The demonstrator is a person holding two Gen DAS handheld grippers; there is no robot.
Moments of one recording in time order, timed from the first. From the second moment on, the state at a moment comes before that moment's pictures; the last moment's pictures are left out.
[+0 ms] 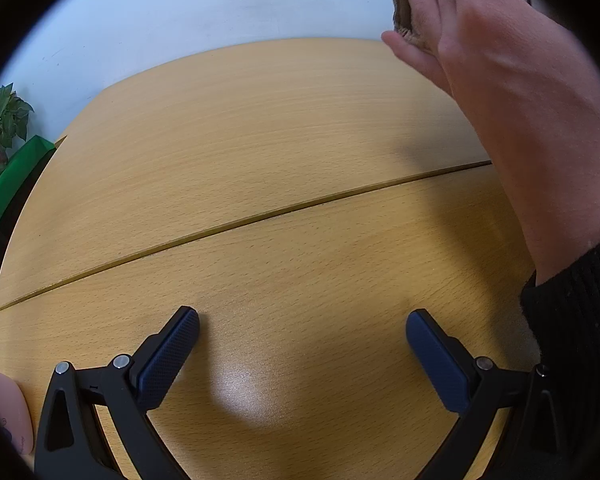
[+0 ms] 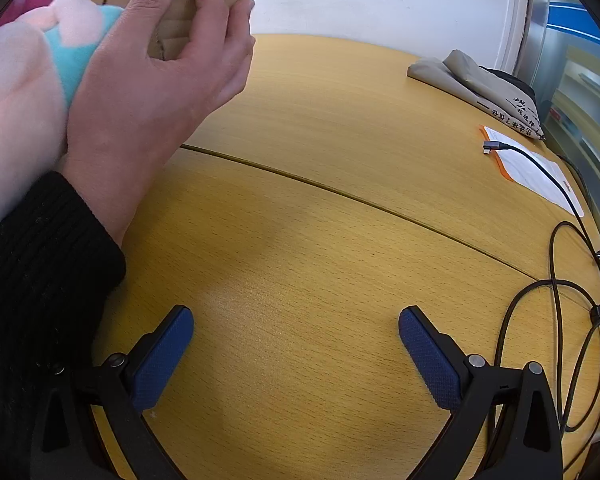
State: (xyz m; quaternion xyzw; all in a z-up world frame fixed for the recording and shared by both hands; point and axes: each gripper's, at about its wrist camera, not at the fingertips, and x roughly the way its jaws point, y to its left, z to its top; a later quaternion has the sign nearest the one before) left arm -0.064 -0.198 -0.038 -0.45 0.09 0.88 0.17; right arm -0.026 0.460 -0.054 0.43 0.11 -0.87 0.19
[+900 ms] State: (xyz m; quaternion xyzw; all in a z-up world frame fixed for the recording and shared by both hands) left arm -0.062 -0.200 -0.037 -0.45 0.09 0.88 0.17; right arm -0.026 0.461 -0.054 0.43 0.11 -0.87 0.19
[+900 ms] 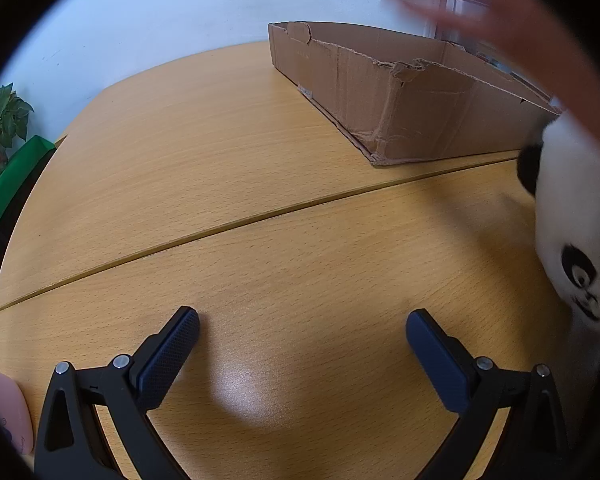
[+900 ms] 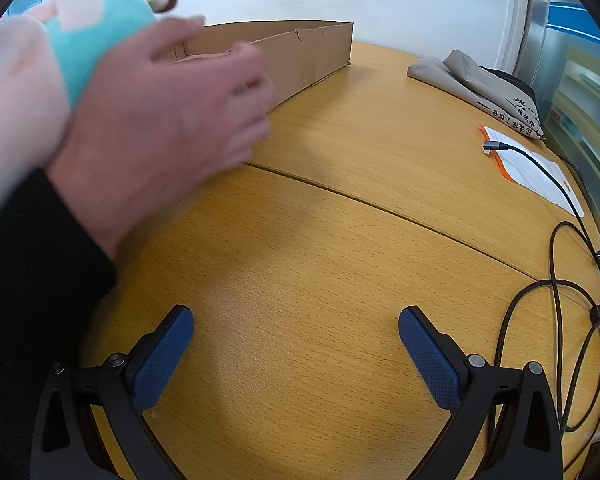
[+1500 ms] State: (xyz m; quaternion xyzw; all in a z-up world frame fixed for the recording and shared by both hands) left arm -0.062 -0.201 -0.035 -0.45 0.09 0.88 0.17; right arm -0.026 0.460 -0.054 0.43 0.11 -0.87 0.19
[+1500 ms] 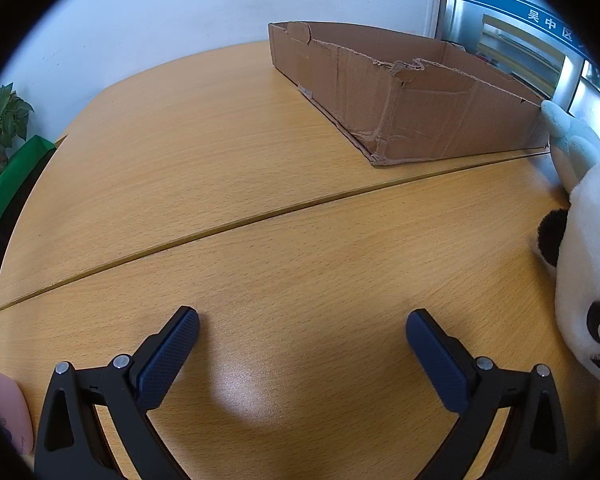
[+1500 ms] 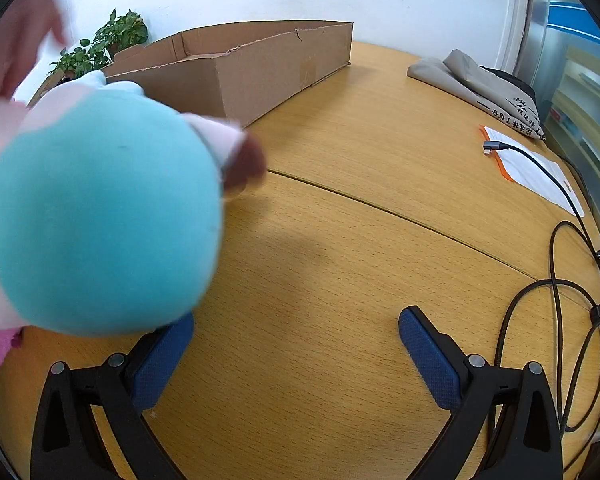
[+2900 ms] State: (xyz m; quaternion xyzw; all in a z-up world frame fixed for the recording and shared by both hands) left arm -0.062 -0.204 -0.032 -0.45 0.09 0.88 0.17; right arm -0.026 0.461 -0.053 0.43 0.10 -0.87 0.19
